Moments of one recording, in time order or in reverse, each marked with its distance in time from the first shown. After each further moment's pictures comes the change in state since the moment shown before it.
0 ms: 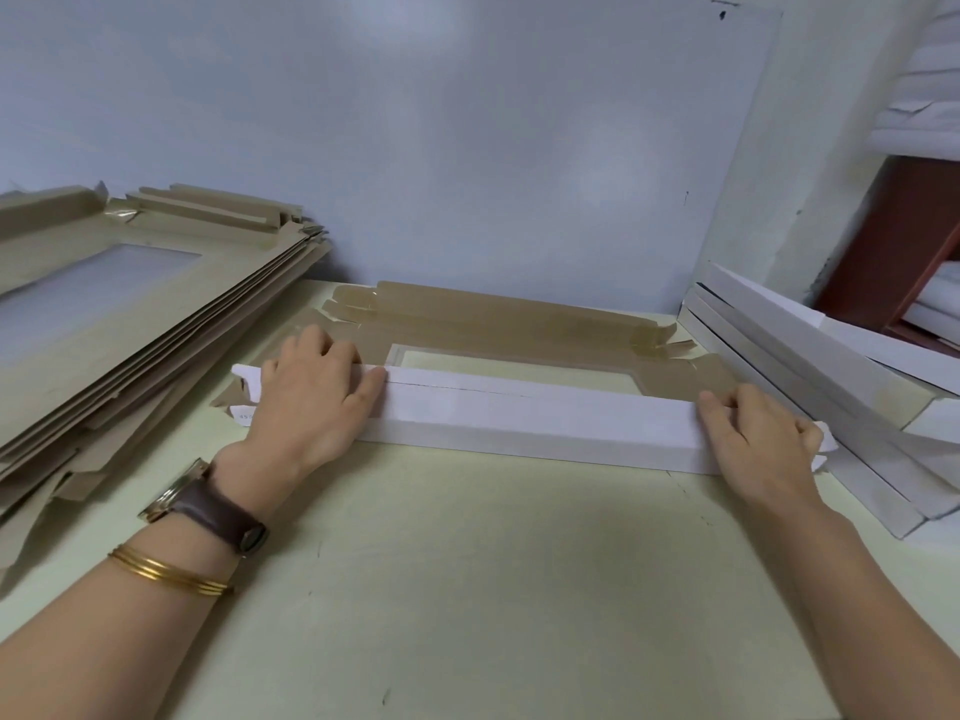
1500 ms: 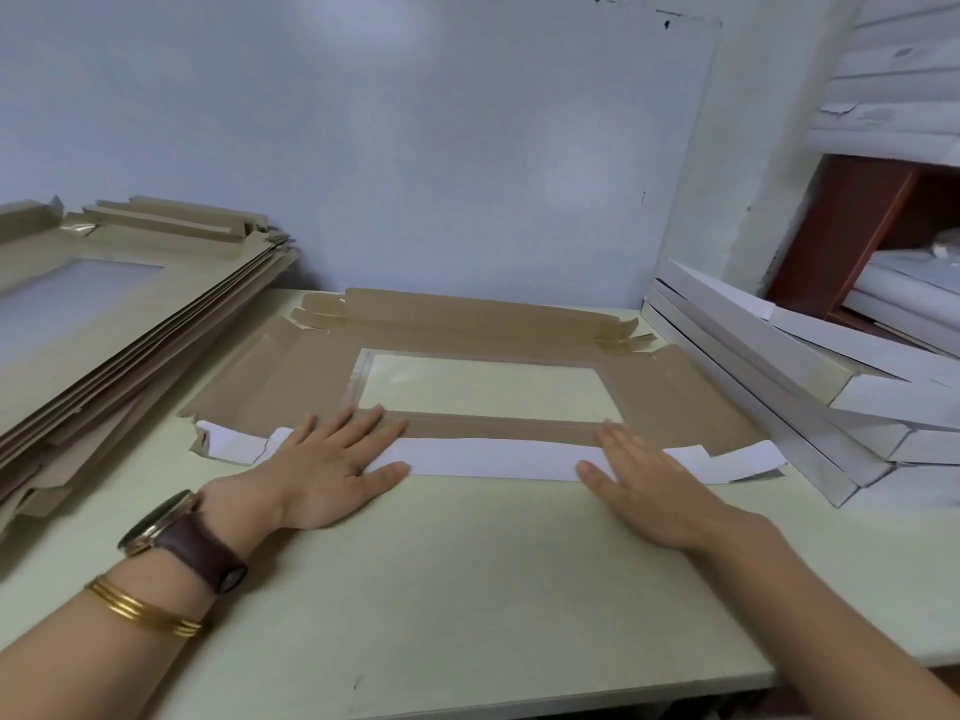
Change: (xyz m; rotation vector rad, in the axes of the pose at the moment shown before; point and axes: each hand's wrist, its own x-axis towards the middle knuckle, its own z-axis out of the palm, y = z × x) left_hand -0.031 0.005 0.020 0.246 -0.767 0.223; right_hand -0.044 -0.017 0.015 -0.214 -0.656 -0.222
